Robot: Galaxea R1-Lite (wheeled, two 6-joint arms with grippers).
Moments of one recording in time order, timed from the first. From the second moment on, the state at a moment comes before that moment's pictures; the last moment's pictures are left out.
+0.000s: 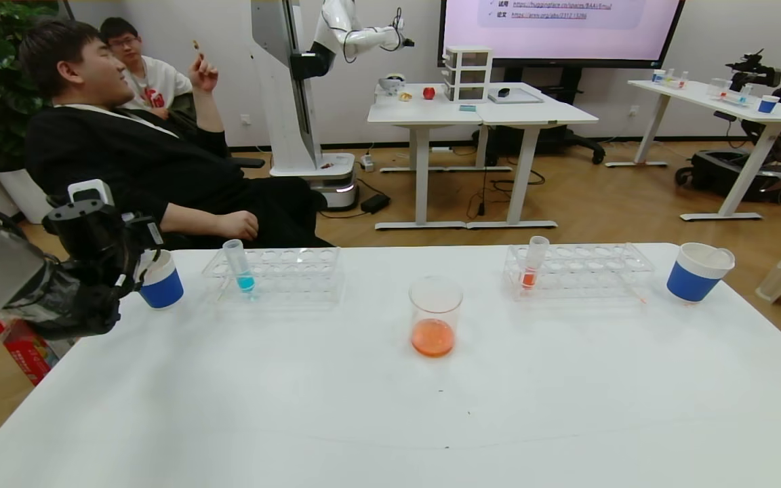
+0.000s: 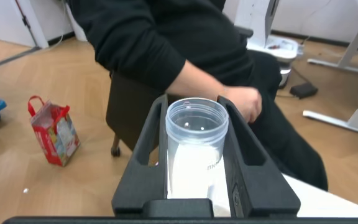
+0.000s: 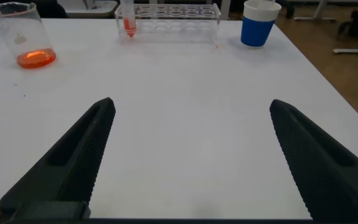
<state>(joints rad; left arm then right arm) 0.22 2.30 -1.23 -1.14 0.30 -0.03 0.01 0.00 0.00 0.00 -0.01 0.02</state>
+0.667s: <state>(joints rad) 0.20 2.37 -1.22 -1.14 0.31 -0.04 0.01 0.00 0.00 0.00 -0.01 0.02</state>
